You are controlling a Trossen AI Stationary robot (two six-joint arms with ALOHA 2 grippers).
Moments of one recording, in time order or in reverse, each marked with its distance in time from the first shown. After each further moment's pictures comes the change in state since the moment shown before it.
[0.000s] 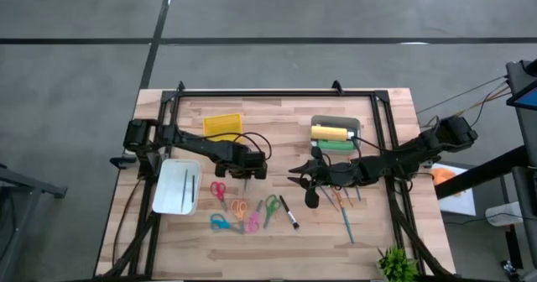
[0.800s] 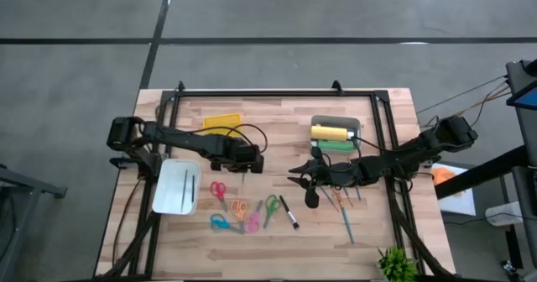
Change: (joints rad) left arm 0.002 -0.164 0.001 -0.082 -0.061 0.037; right arm 0.000 0.000 0.000 0.000 0.000 0.000
